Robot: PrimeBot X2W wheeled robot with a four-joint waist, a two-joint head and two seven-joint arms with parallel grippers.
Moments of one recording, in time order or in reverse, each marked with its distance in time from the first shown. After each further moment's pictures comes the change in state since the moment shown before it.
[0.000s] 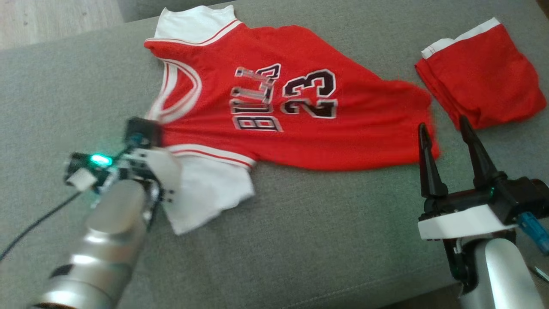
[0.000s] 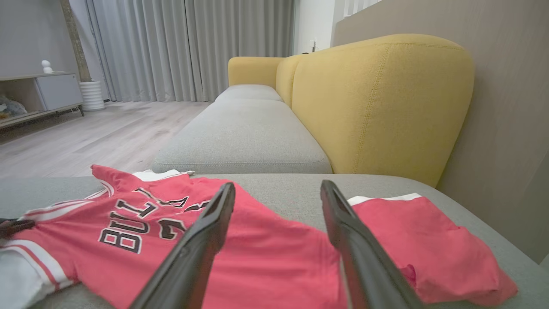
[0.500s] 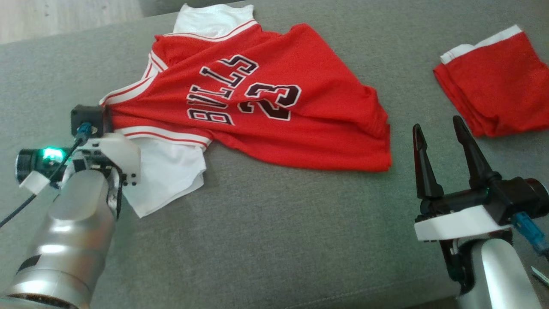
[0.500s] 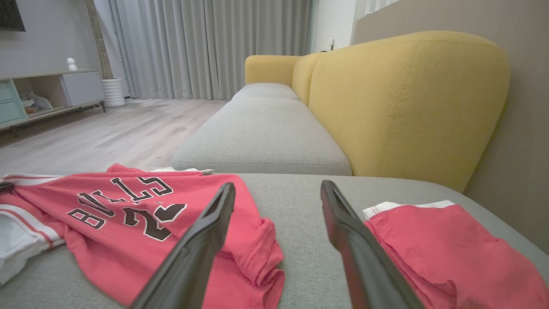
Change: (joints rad) left arm -0.072 0.076 0.070 0.097 -0.052 0.051 -0.146; right arm 0.000 0.000 0.015 0.000 -0.009 0.000 0.004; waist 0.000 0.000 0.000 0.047
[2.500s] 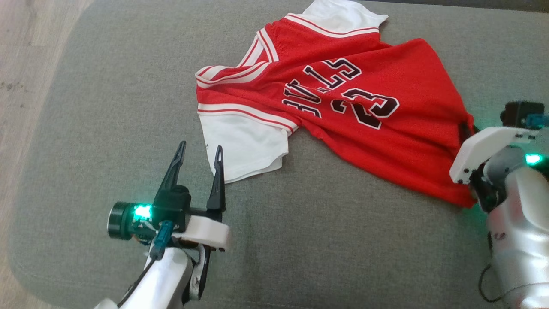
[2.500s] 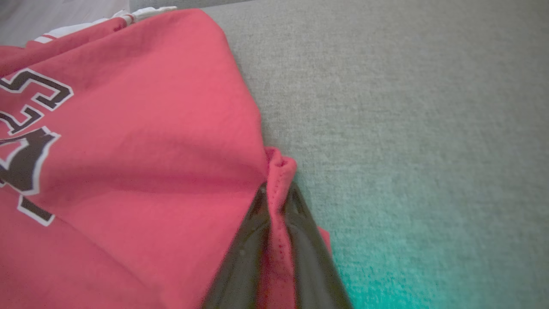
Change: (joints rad) left arm 0.537 -0.039 -0.097 -0.892 0.036 0.165 -0.059; right arm -0.486 -0.091 -0.225 0.789 0.051 0.000 0.421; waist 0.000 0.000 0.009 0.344
